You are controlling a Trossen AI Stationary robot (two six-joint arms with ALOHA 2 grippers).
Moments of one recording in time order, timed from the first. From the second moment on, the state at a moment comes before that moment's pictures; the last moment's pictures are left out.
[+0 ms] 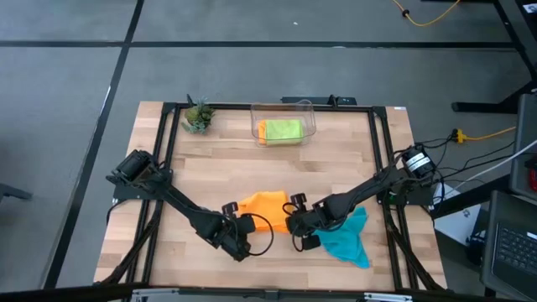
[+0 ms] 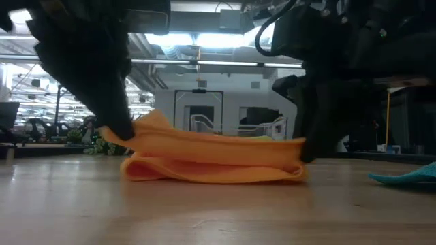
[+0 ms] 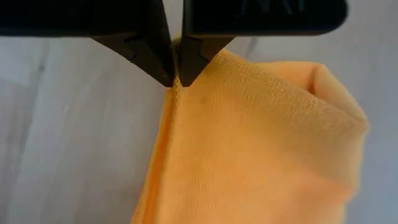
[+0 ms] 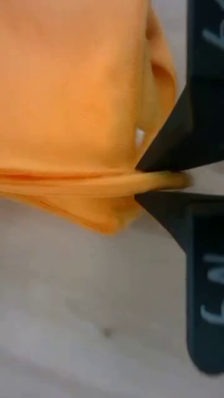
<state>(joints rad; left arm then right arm) -0.58 1.87 1.23 -0.62 -0.41 -0.84 0.44 1.84 1.06 -0.32 0.20 0.10</state>
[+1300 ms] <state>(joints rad) -0.42 1.70 1.34 -1.55 -0.31 -0.76 0.30 1.80 1.20 -0.38 -0.03 0.08</state>
